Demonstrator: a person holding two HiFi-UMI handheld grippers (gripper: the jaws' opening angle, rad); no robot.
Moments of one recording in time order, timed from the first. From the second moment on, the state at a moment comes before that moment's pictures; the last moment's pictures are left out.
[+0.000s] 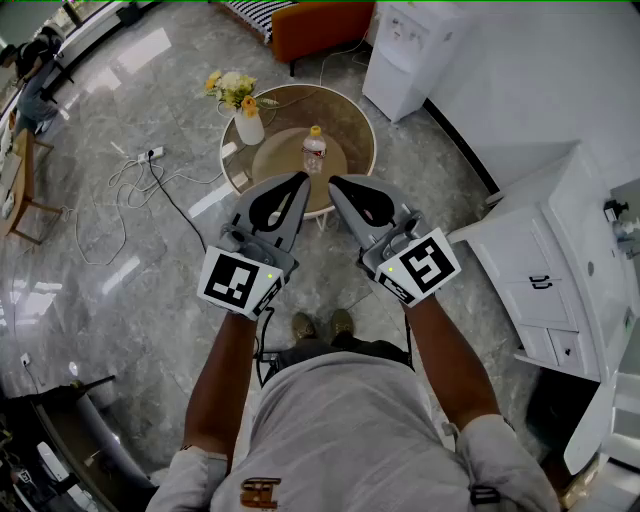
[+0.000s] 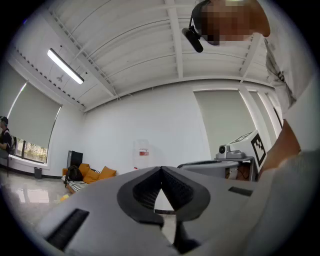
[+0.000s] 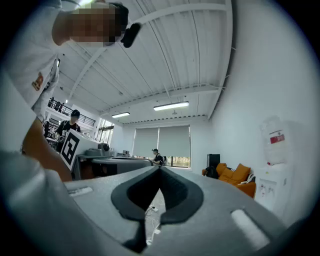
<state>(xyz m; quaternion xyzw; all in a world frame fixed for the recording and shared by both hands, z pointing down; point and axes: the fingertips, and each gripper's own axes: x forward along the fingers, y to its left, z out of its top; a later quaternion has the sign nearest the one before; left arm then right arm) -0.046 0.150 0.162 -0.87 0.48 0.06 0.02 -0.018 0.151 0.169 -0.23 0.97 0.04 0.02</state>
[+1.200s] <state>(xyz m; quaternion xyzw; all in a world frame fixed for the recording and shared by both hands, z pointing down) -0.098 0.136 0.194 -0.88 0.47 0.06 0.01 -0.067 0.136 0.198 -0.26 0.96 0.05 -0.01</state>
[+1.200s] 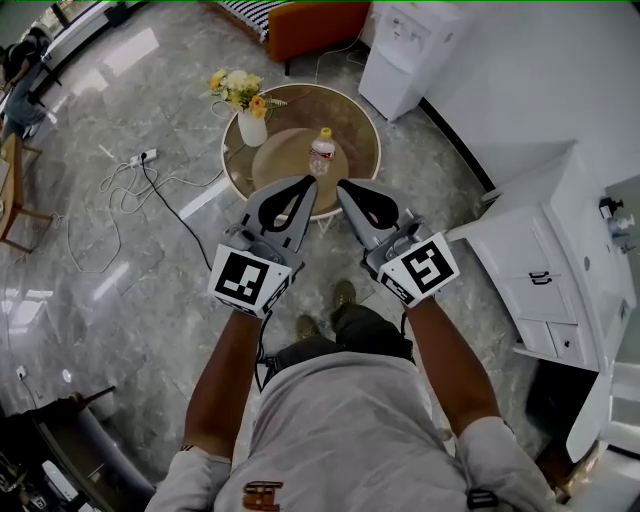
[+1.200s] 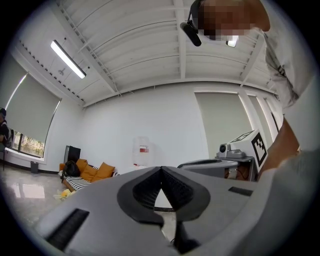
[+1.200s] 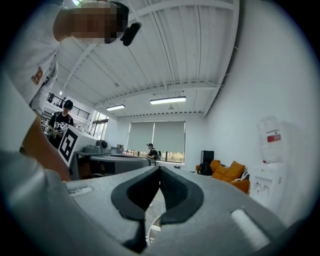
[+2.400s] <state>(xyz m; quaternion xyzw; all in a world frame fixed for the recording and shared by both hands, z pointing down) -0.091 -0.029 0.263 -0.85 0.53 0.02 0.00 -0.073 -0.038 0.271 -0.21 0.98 0.04 -0.05</state>
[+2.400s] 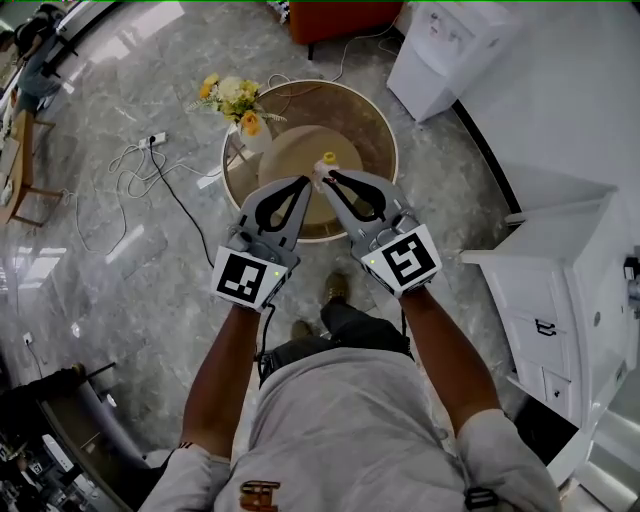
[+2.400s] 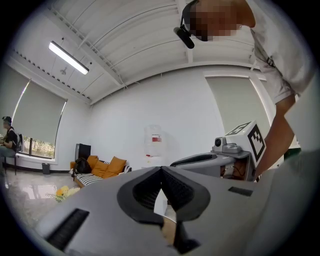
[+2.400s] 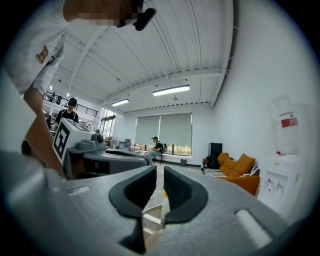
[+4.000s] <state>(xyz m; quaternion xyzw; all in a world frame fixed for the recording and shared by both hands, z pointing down) -0.135 -0.135 0.459 -0.85 0.51 -0.07 -0.08 -0.082 -0.142 0.519 -0.19 0.96 -0.04 -0.18</state>
